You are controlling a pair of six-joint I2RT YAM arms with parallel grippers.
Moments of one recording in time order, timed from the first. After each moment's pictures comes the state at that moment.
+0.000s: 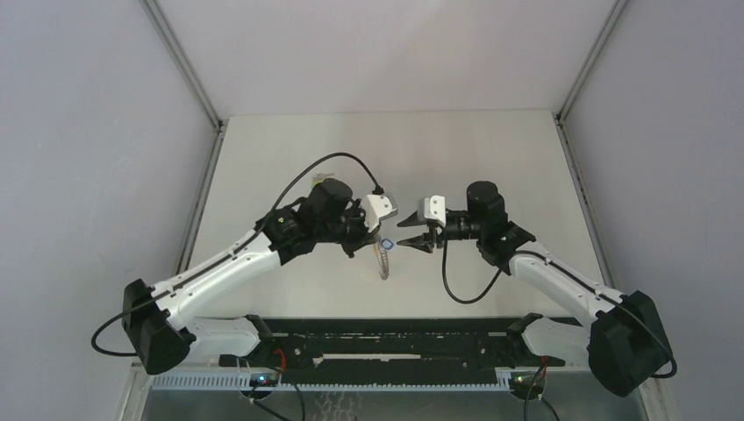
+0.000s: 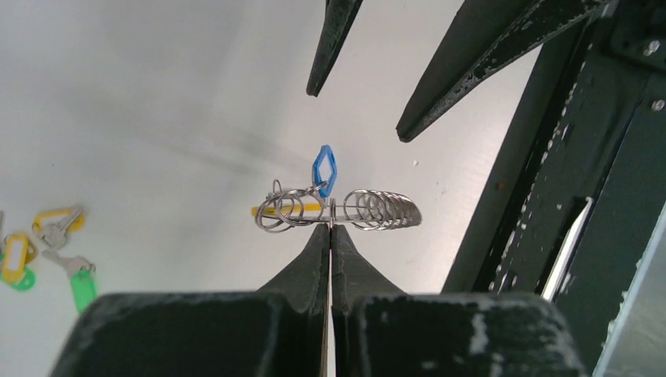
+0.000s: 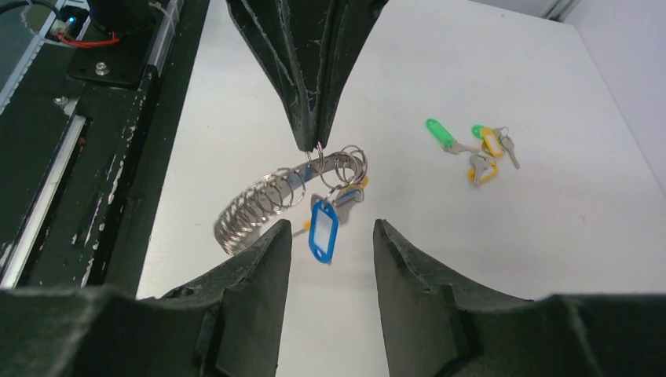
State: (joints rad) left arm -0.84 1.19 1.03 -0.48 0.26 0.21; right arm 0.53 1.14 0.69 0.10 -0.94 -0.50
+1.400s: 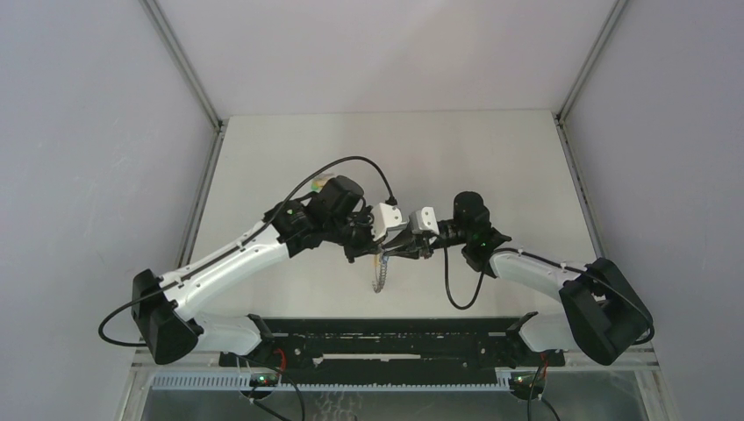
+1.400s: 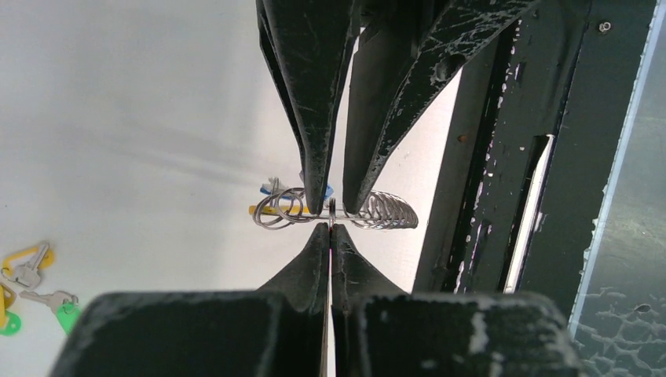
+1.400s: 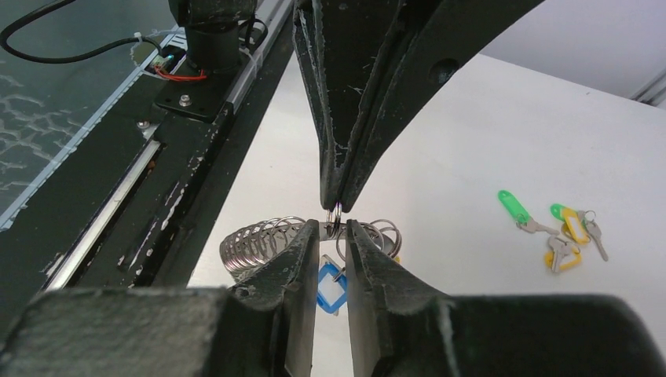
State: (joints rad) left arm -0.88 1.29 1.18 -0.72 0.34 0.35; right arm 0.60 1.32 0.58 0.57 -1.13 -0.34
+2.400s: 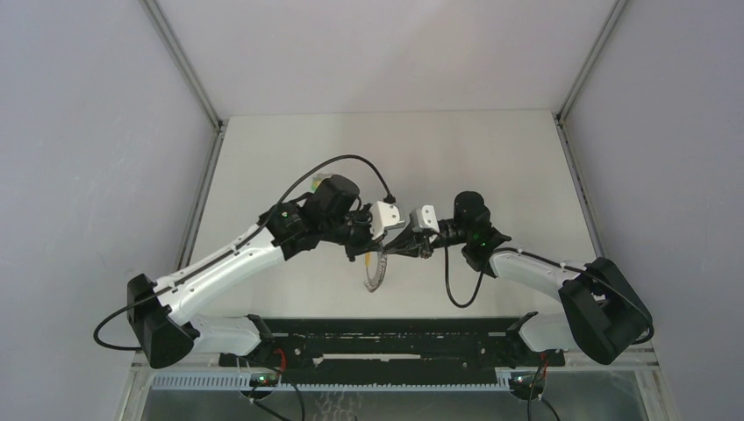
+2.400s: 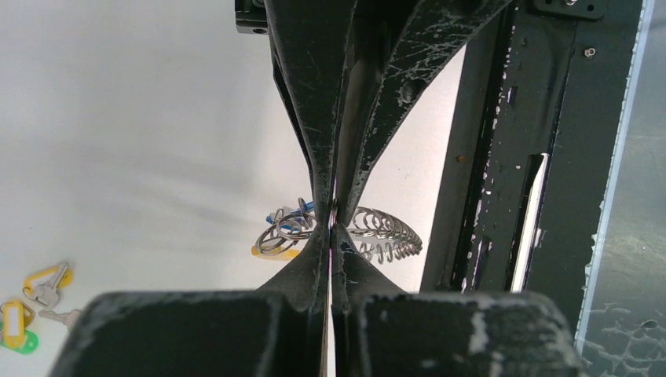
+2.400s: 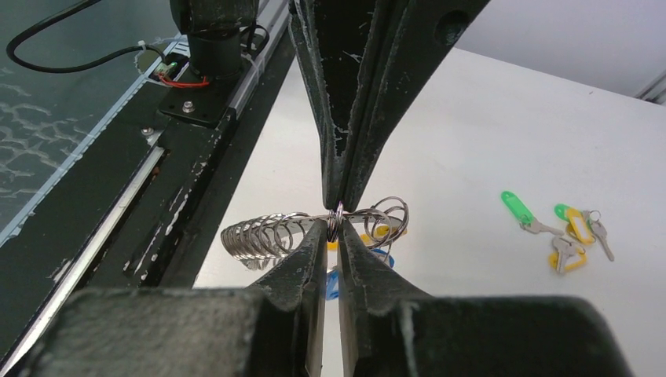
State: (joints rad) left arm -0.88 1.26 1.17 -0.67 0.36 0.35; right arm 0.60 1.32 0.58 0.59 -1.13 -0.31
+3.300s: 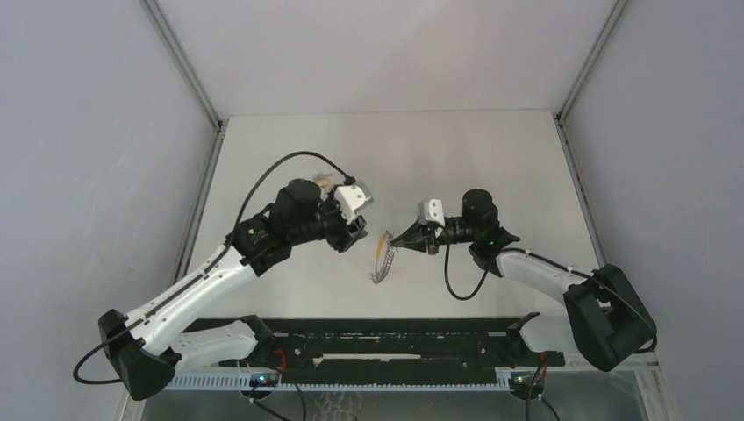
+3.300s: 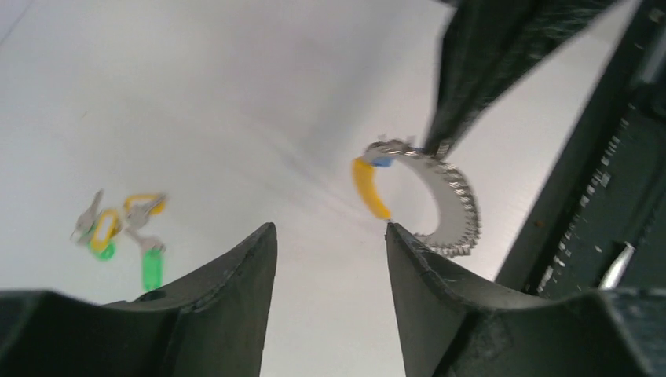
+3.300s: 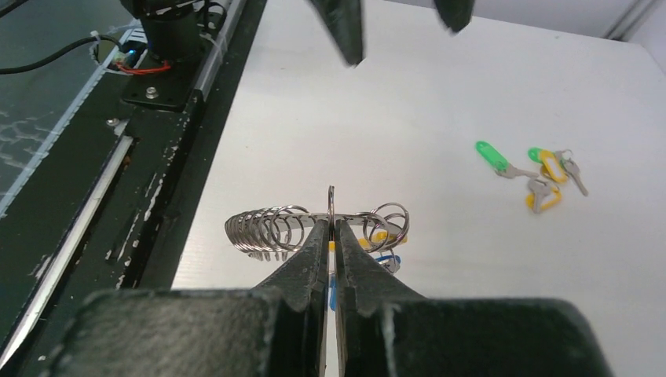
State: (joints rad) left arm -0.79 1.06 1.01 -0.48 0.20 0.23; right arm 0.53 1.29 0.57 0.51 -1.09 -0.31
